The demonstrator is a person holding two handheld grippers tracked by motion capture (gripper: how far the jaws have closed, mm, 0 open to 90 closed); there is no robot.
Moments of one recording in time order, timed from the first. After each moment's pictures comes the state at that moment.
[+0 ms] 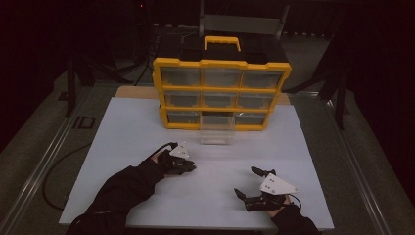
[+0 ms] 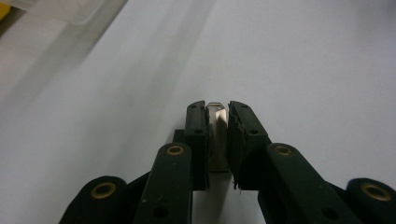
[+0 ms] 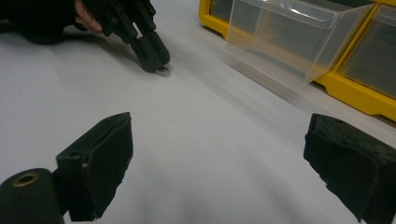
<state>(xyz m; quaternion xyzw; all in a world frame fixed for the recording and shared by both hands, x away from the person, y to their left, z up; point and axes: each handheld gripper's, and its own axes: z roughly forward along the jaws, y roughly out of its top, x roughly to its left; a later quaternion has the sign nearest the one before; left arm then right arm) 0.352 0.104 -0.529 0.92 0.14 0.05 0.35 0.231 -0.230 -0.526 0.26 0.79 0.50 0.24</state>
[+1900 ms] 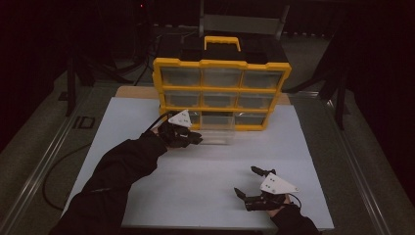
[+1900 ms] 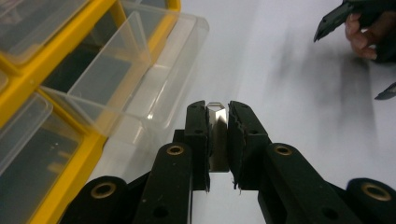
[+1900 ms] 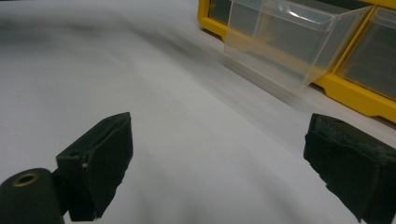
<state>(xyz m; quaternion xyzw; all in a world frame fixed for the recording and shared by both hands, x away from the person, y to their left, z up) 0.382 0.092 -0.425 0.90 0.13 0.07 0.41 0.231 -0.230 -0.525 0.26 0.79 0.51 0.24</state>
